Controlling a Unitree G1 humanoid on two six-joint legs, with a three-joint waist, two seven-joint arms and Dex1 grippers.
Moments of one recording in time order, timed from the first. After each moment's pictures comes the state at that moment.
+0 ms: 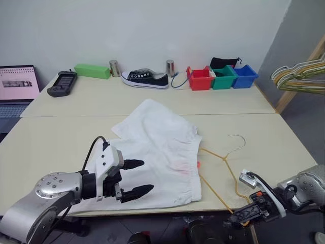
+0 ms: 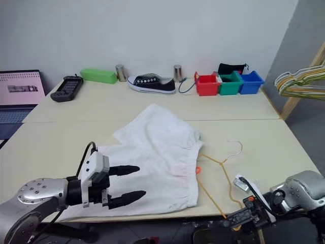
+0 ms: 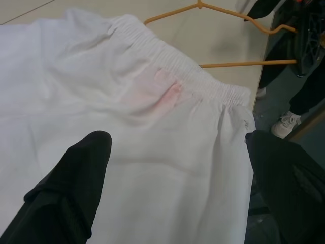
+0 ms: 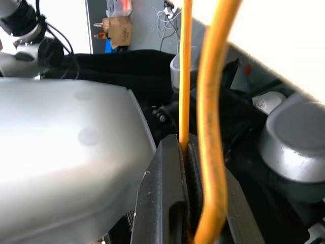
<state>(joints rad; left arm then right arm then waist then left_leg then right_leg) 0.13 0.86 0.18 -0.66 -0.67 0.71 -0.90 -0.27 -0.96 0.25 -0.12 0.93 1.53 1.18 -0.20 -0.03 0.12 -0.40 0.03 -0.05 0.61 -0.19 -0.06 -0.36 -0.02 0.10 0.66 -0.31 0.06</state>
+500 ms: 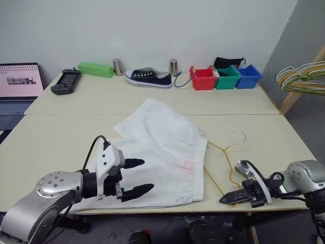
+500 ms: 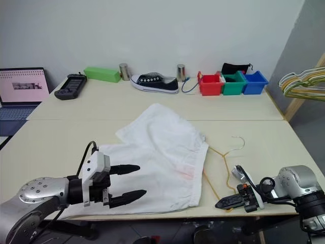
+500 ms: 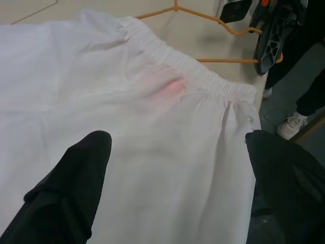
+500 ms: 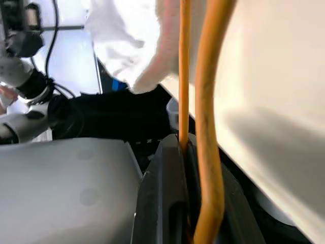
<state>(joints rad) 0.11 0.85 0.17 -0.66 -0.65 0.69 -0.90 -0.34 -0.82 0.18 0.13 0.90 1.60 1.07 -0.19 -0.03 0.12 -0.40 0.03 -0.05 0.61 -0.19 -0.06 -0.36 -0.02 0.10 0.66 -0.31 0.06</state>
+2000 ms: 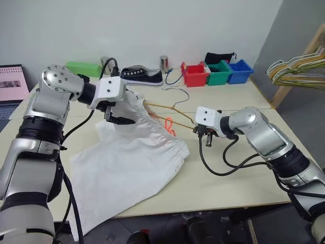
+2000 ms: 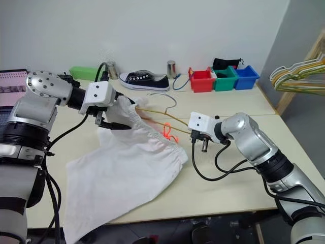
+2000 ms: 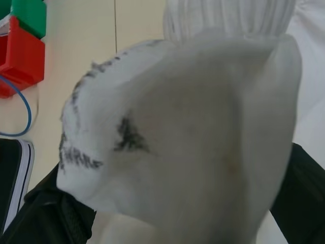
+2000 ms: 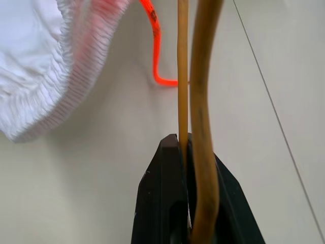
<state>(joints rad) -1.08 0.84 -0.28 0.65 -0.02 -0.18 -1.50 -0.85 -0.67 0.52 -0.08 -0.03 0.67 0.95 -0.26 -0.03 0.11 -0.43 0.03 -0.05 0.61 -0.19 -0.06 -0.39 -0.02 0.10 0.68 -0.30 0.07</state>
